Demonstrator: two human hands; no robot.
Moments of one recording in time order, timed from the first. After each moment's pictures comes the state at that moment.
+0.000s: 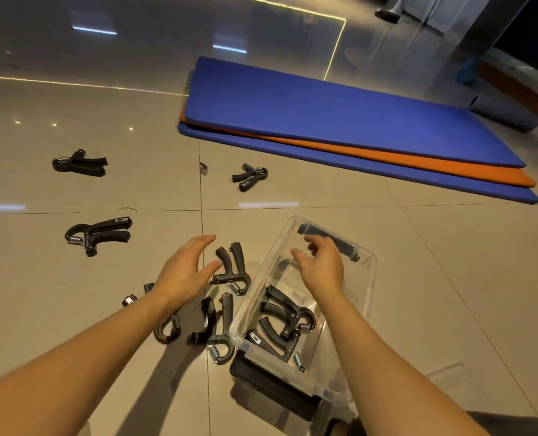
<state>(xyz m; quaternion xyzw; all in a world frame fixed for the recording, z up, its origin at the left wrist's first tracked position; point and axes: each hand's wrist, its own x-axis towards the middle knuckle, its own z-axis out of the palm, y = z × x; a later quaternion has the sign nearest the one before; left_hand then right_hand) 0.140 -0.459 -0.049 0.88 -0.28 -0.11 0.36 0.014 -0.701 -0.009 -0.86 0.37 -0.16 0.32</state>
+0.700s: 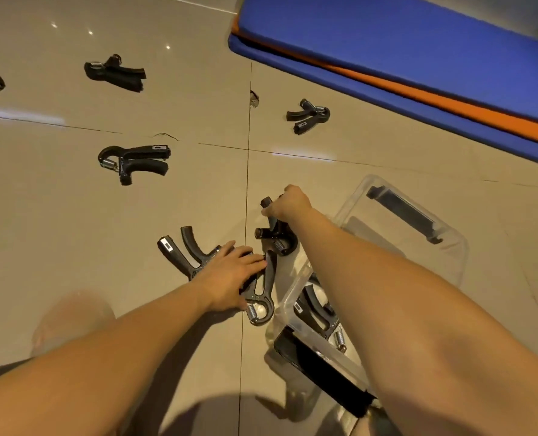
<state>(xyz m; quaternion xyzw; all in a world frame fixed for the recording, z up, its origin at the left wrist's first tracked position) 0.116 -0.433 -0.174 0.84 -0.49 -0.21 0.06 0.180 -0.625 -0.093 -0.86 0.35 0.21 0.30</state>
